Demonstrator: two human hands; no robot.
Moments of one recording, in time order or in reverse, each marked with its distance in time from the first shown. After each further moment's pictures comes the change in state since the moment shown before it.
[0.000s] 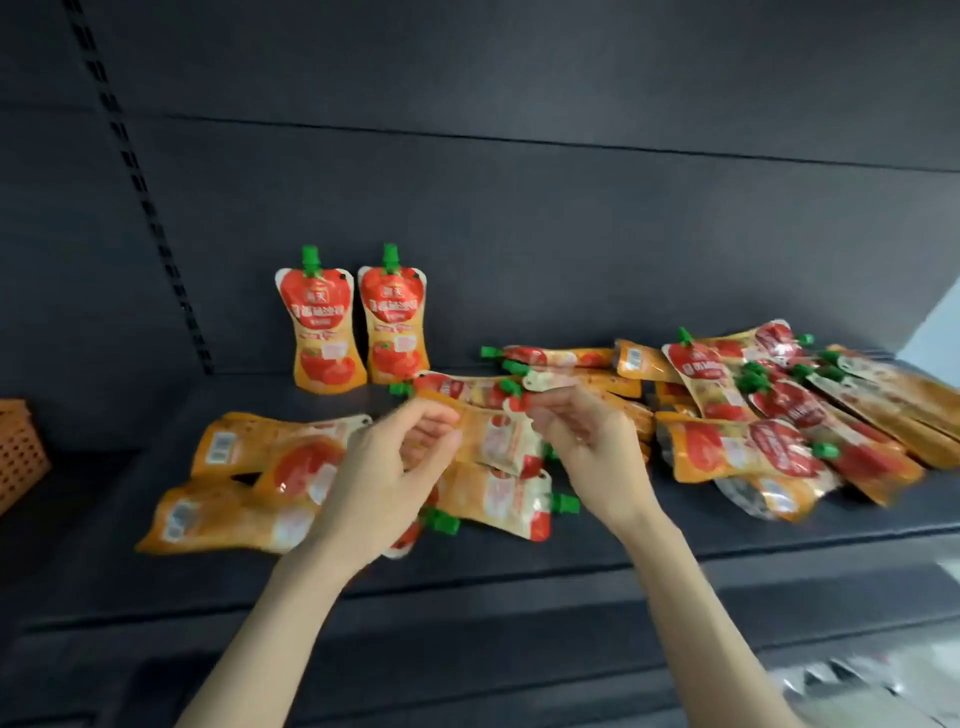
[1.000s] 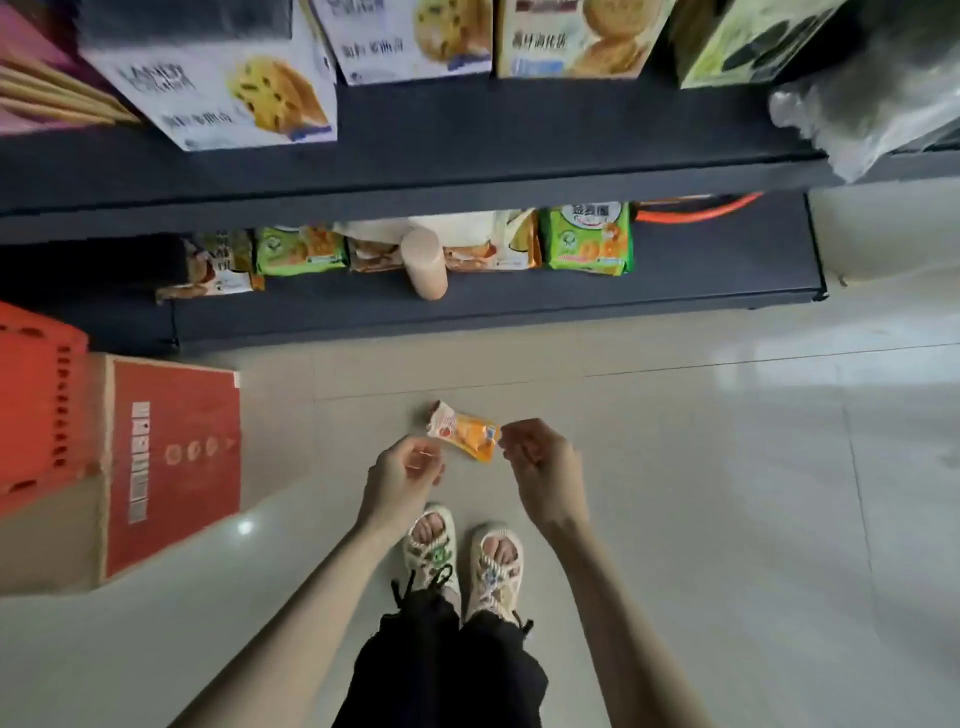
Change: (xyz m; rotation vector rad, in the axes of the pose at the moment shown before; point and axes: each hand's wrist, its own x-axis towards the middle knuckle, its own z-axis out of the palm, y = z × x) left_hand -0.482 -0.313 0.429 -0.121 -0.326 -1.172; right_hand -0.493 0.482 0.074 -0.016 -0.313 0.976
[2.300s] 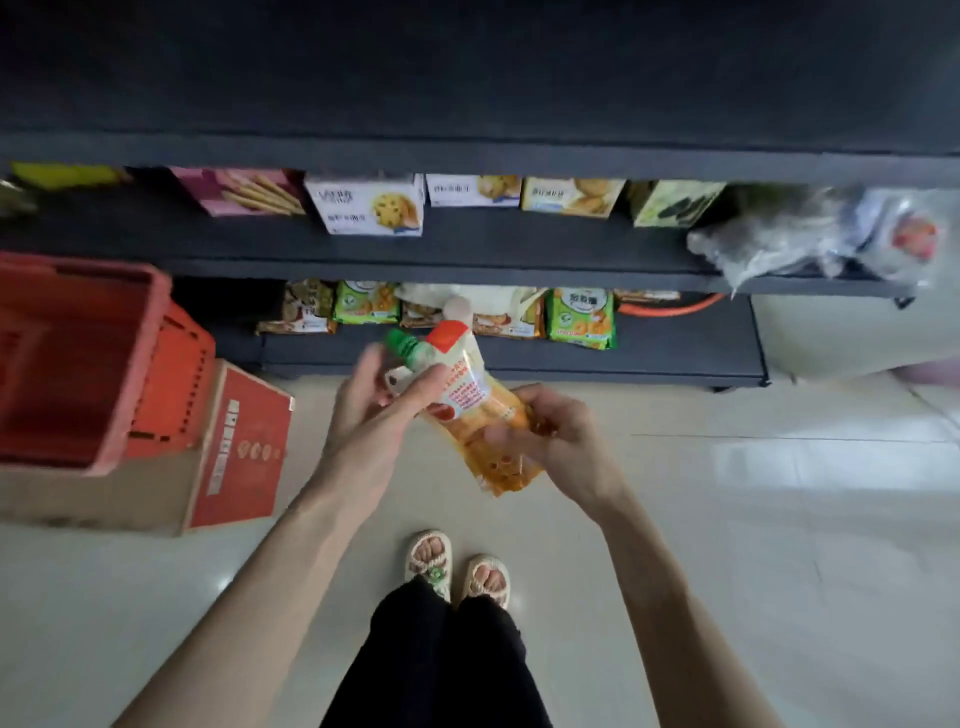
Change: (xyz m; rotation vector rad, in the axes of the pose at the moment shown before) left_hand -0.196 0.160 -0.081 -0.633 0.062 0.423; right_hand -0.137 -0.150 -0.106 0.211 -0.398 -0.312
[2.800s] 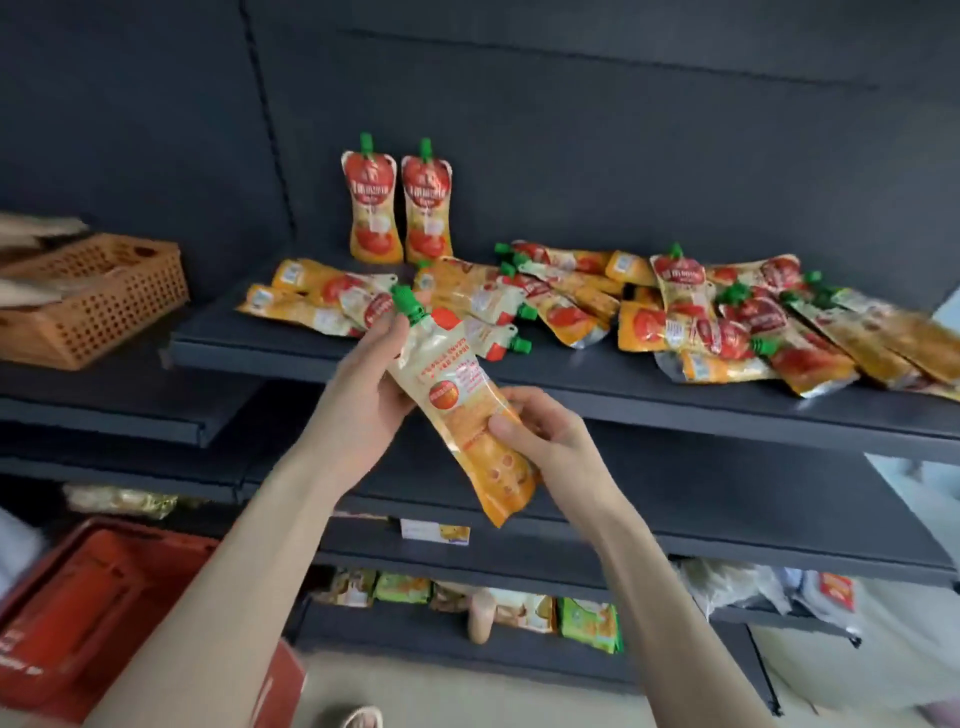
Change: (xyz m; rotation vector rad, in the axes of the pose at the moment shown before) left_hand -0.015 0.394 -0.012 -0.218 -0.244 0.473; right_hand -0.003 -0.377 0.046 0.035 -0.089 -0.472
